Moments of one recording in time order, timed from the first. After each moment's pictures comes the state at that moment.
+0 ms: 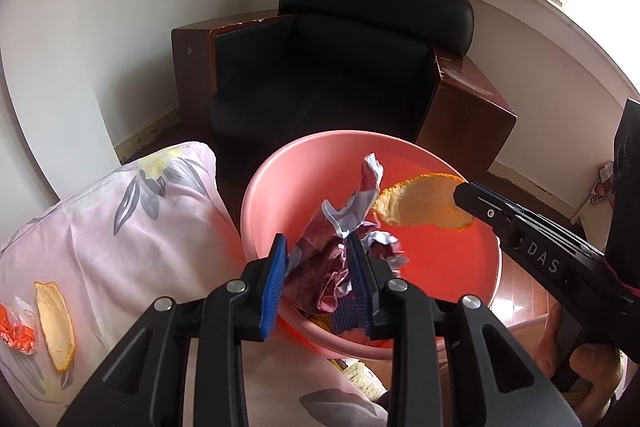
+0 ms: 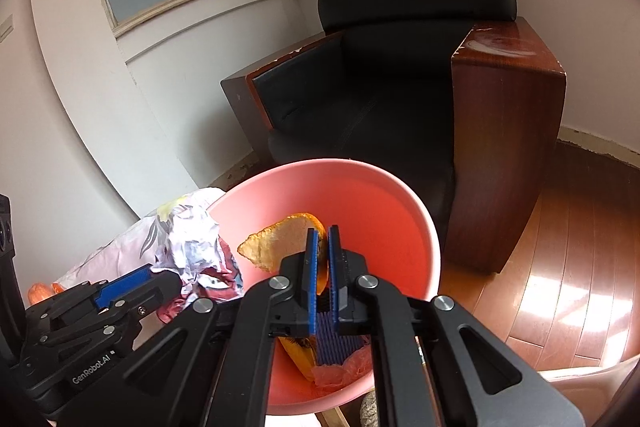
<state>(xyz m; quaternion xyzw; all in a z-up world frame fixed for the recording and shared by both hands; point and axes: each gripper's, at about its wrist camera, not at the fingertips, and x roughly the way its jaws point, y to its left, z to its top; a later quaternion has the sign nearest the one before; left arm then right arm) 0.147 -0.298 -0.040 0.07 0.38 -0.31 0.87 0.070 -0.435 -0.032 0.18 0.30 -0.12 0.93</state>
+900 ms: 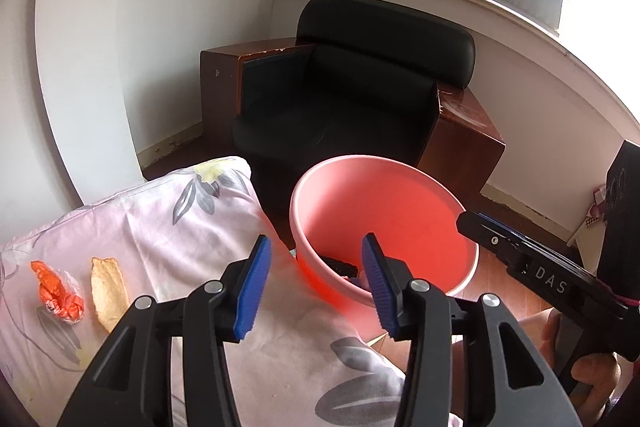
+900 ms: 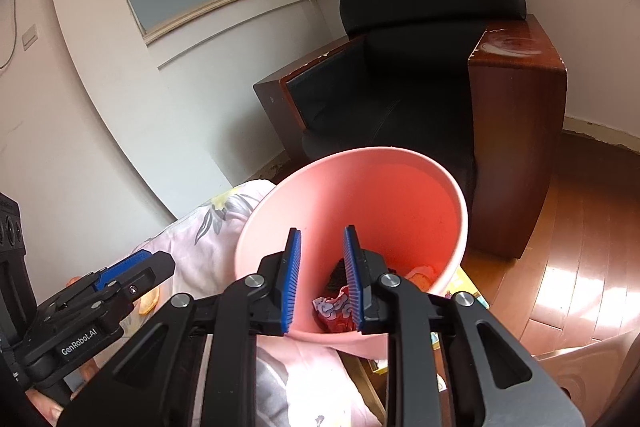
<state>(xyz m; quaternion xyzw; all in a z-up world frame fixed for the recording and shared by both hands) 0.105 -0.229 0.002 0.03 0.34 -0.30 0.89 0.032 -0.392 -0.008 0.20 0.29 -0.08 0.93</state>
